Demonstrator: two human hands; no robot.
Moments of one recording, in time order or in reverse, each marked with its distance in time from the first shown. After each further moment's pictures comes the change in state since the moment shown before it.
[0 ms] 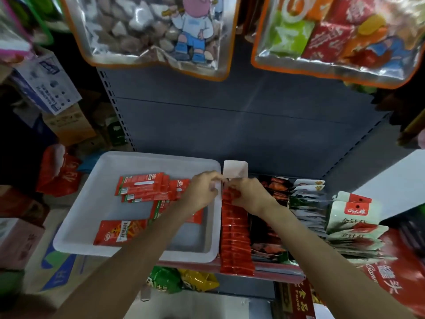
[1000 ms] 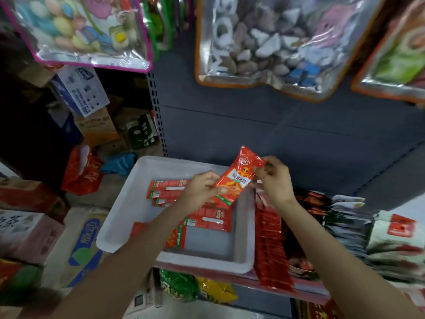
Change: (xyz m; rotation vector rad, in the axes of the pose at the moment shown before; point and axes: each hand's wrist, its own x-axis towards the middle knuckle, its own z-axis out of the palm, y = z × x) left_hand -0.030 -0.040 -0.078 -0.454 0.002 -0.165; right_hand 0.033 -0.056 -0.002 0.847 0.503 0.069
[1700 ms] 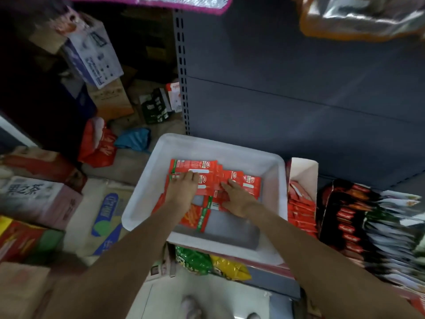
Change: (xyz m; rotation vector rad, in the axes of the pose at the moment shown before) left_hand -0.003 -0.122 -0.063 1.380 0.088 -0.097; right_hand -0.013 0.077 0.135 -1.023 -0.838 0.052
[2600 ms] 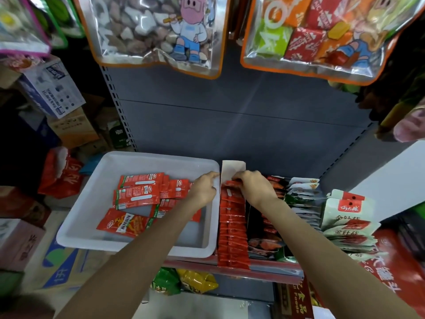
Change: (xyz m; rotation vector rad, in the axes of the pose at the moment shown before) left_hand 0.016 0.192 -0.087 -0.932 -0.095 0.031; right_hand -0.127 0.132 -0.080 0.020 0.477 0.110
